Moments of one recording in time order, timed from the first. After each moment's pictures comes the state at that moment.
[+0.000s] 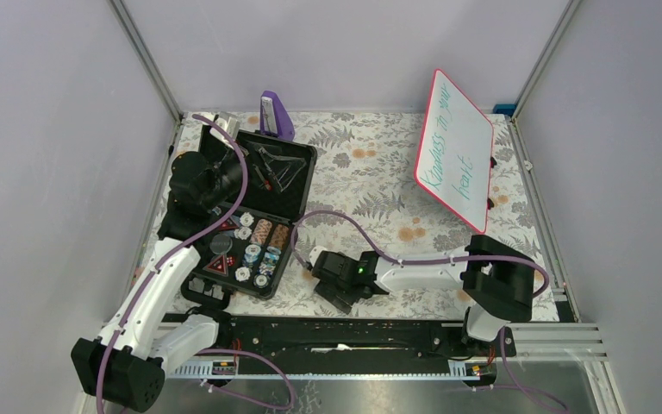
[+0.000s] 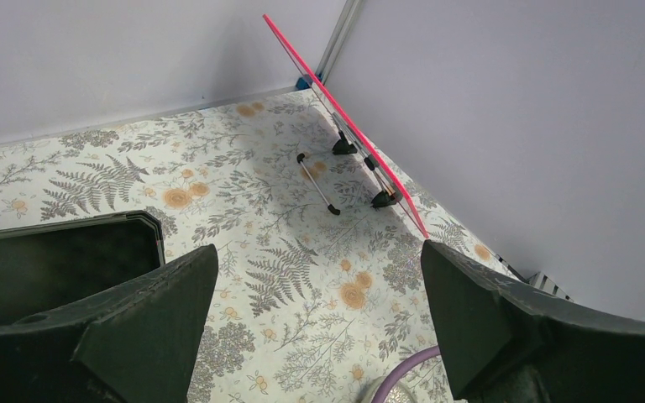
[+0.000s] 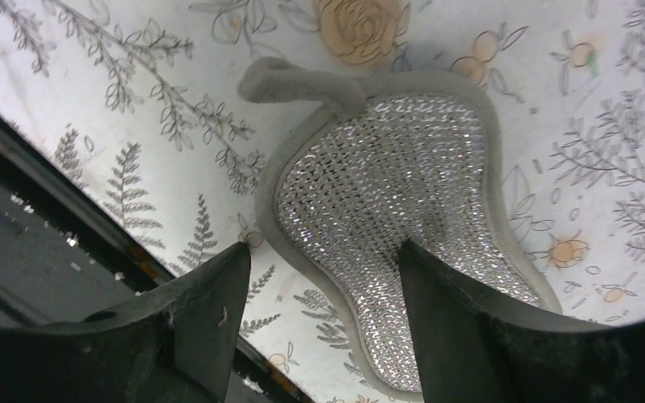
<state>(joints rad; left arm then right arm) -0.28 0.97 0.93 0.12 0.54 -0.43 1.26 1.67 0.95 -0.49 0.18 0.19</state>
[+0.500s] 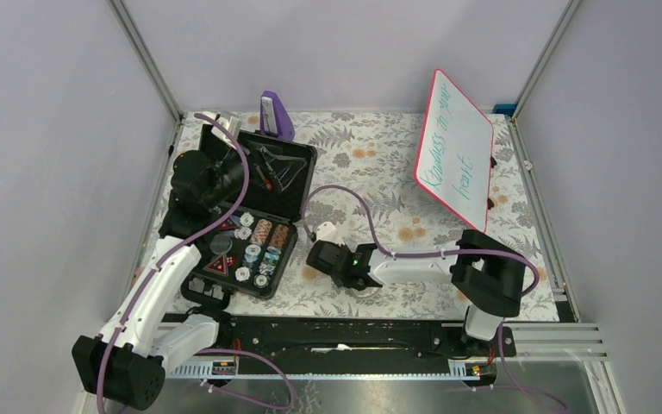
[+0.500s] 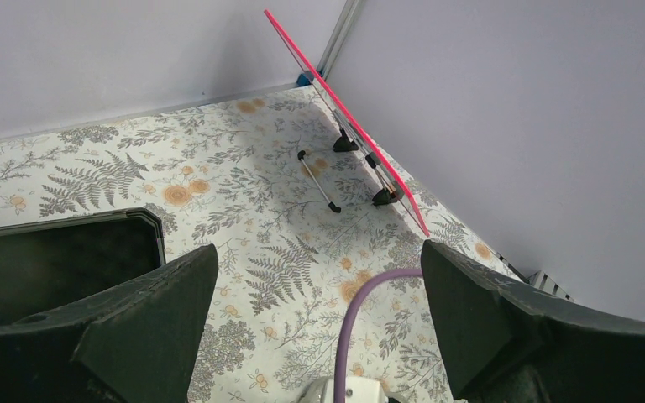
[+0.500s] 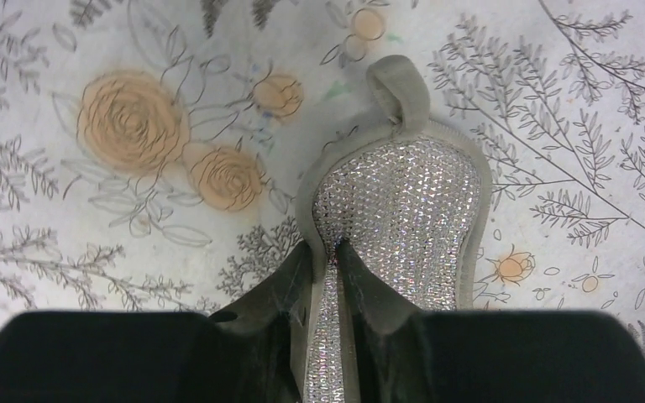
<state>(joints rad) -0.28 0.98 0.93 0.12 0.54 -0.43 1.22 1.73 1.00 -0.40 0.43 0.46</state>
